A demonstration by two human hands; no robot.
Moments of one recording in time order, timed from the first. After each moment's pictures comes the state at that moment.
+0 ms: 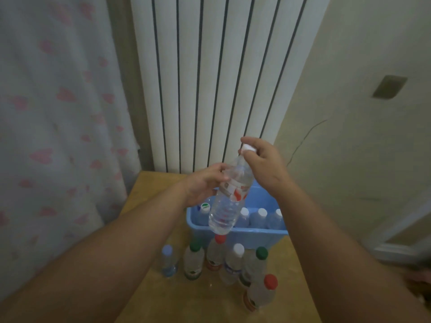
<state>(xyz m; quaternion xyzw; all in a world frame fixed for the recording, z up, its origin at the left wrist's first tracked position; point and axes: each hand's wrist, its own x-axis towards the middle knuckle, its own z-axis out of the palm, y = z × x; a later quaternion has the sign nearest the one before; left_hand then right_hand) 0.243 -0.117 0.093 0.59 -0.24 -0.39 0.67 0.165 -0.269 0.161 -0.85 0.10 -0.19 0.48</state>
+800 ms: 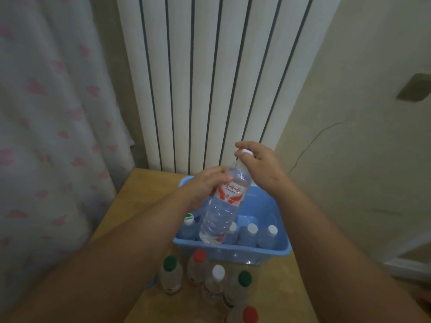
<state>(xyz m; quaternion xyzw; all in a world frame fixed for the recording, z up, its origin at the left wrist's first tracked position) 0.275 -0.193 0.073 0.65 -0.21 -0.31 0.67 0.226 -0.350 0.141 -0.86 0.08 -0.13 0.48</state>
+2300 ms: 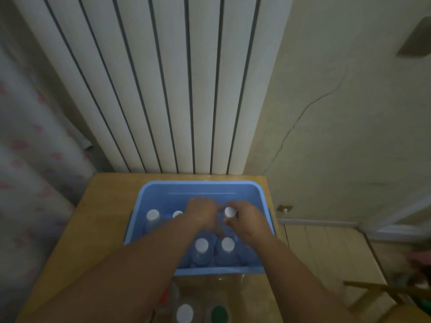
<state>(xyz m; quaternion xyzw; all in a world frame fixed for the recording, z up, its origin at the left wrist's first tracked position) 0.321 -0.321 -0.042 0.90 -0.36 -0.25 -0.02 0.225 -0.432 -0.018 -0.92 0.20 0.09 0.33</state>
